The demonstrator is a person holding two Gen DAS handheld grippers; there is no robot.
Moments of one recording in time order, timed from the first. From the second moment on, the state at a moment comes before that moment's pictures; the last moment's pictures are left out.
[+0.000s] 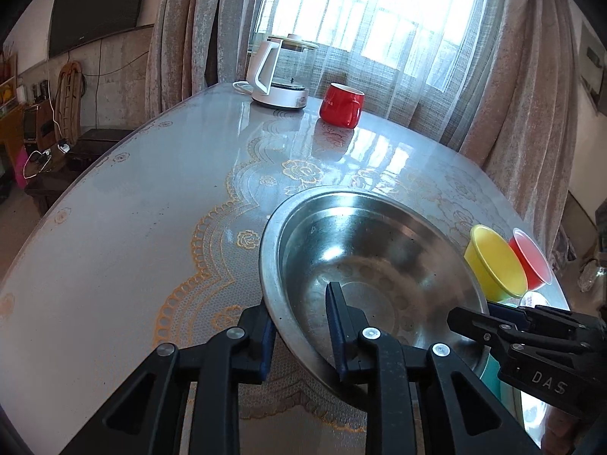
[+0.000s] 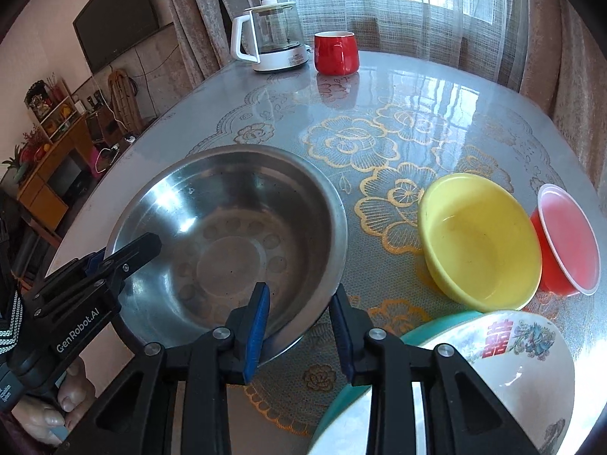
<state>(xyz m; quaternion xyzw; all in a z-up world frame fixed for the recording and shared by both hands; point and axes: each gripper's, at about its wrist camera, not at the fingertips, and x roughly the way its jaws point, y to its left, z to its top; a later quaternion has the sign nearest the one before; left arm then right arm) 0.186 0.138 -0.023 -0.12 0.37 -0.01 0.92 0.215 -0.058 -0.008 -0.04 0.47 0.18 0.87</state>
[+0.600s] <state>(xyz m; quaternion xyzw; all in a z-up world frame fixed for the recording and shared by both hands) 0.102 0.140 -0.012 -0.12 0.35 0.00 0.93 0.150 -0.053 -0.006 -0.04 0.46 0.21 0.86</state>
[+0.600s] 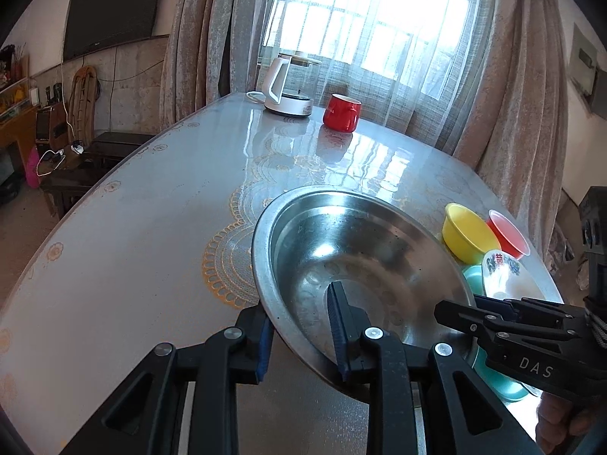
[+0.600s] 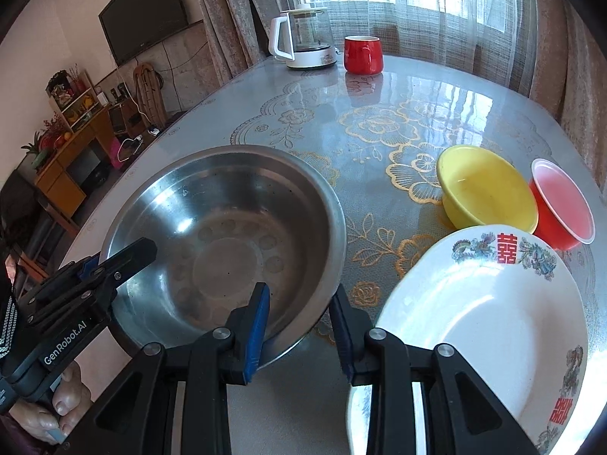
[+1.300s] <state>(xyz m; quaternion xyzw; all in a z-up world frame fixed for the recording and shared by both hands) 0.046 0.143 -0.011 -0.13 0.36 0.01 0.93 0.112 -0.053 -0.014 -0.03 0.45 0.24 0.86</state>
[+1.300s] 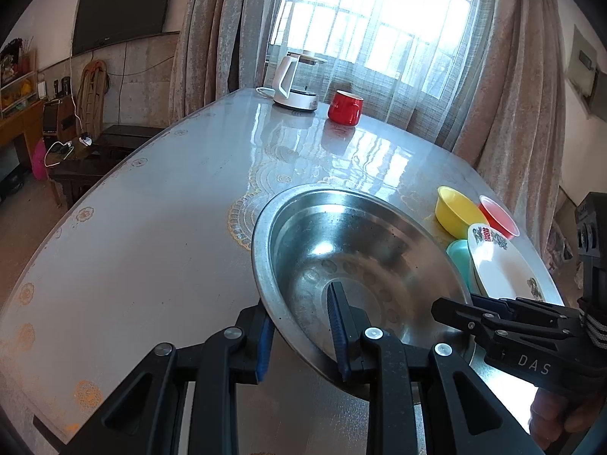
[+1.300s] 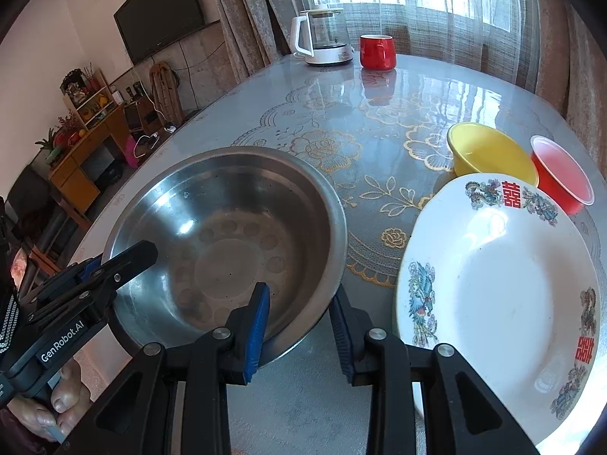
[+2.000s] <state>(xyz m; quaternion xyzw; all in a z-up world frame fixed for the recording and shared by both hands) 0.037 0.146 -0.024 -0.11 0.38 0.02 0.92 0.099 -0.050 -0.022 -0.02 0.45 0.26 0.85</state>
